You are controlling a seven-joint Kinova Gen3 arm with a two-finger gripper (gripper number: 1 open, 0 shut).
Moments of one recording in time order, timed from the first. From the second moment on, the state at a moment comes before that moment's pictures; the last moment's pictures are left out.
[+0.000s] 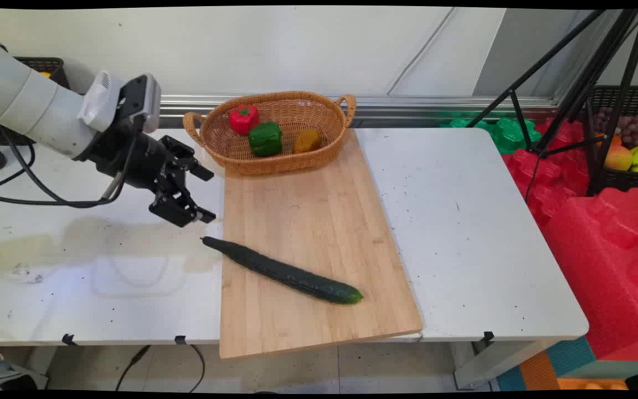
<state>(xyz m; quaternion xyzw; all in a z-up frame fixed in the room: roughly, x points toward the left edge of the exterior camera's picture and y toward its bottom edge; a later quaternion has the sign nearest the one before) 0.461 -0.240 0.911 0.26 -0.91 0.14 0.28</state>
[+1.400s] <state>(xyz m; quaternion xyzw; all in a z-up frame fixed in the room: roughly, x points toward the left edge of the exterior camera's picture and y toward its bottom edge) 0.427 -0.403 0.954 0.39 -0.84 0.25 0.29</state>
